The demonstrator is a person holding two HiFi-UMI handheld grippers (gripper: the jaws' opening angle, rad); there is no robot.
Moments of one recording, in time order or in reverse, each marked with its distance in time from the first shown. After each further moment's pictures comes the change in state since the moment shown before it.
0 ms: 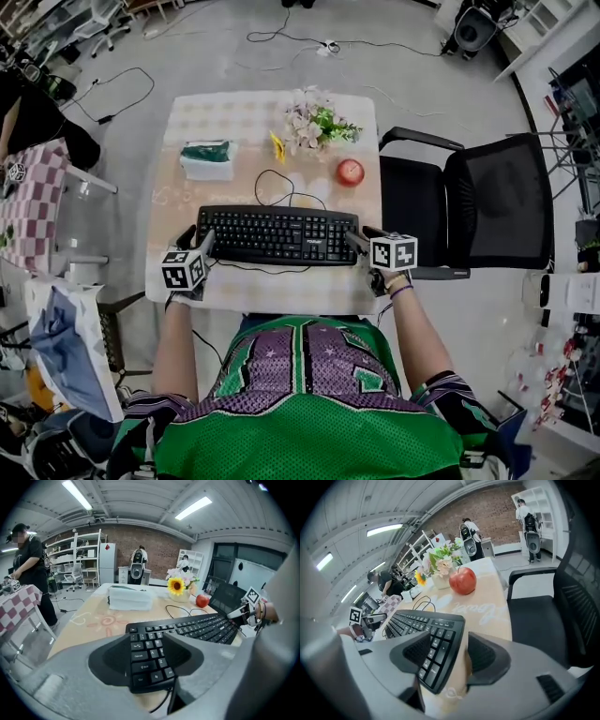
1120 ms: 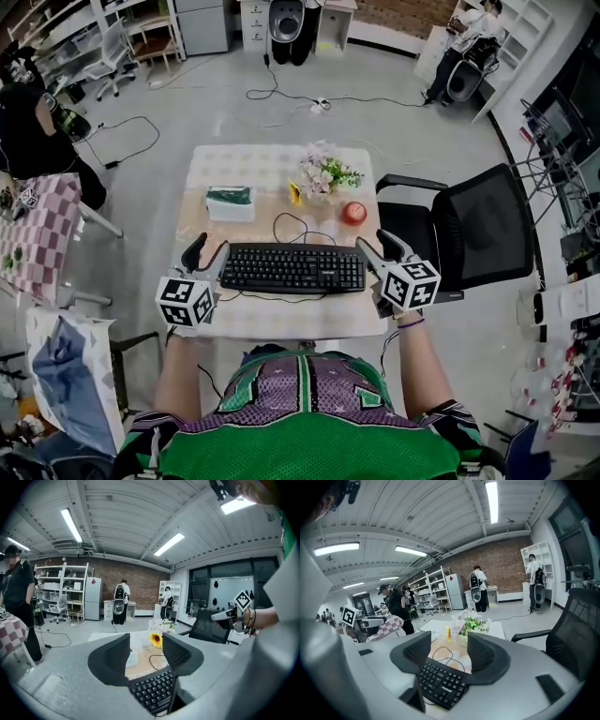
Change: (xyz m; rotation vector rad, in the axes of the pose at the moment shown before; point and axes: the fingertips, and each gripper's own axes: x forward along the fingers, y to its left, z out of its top) left arm -0.142 -0.042 0.159 0.153 -0.407 -0.156; right arm -0.138 0.154 0.131 -0.247 -0.467 -0.082
